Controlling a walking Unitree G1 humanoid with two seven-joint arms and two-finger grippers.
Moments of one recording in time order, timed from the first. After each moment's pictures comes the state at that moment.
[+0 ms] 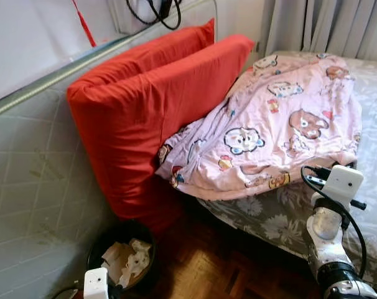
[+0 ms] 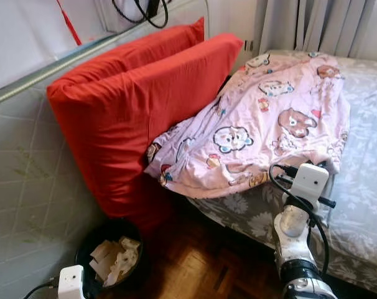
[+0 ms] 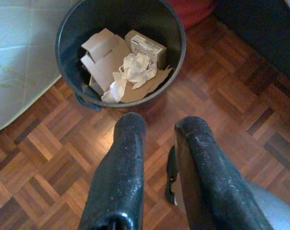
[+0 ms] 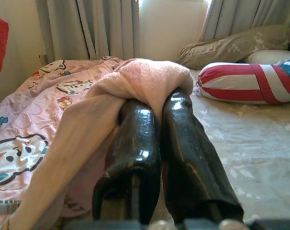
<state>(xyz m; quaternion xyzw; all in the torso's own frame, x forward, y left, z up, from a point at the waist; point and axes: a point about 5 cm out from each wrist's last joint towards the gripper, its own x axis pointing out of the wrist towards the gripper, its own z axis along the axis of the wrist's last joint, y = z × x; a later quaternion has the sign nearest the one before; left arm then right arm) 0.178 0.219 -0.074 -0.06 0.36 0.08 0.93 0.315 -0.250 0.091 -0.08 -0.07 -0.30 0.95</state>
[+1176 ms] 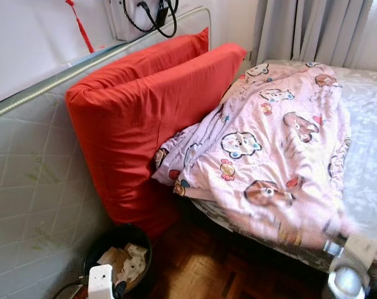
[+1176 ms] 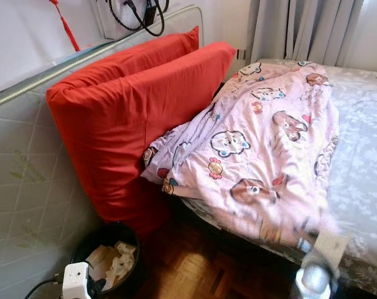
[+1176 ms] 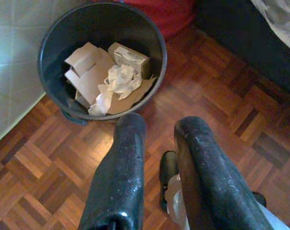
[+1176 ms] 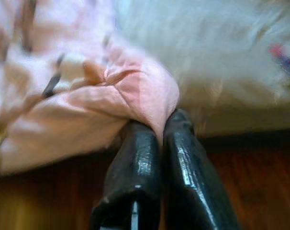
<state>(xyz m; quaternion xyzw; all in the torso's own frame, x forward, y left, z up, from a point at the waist) 0.183 0.211 -0.073 -0.05 0.36 0.05 0.93 0.211 -0.285 -0.025 -0.04 0.28 -0.35 0.89</state>
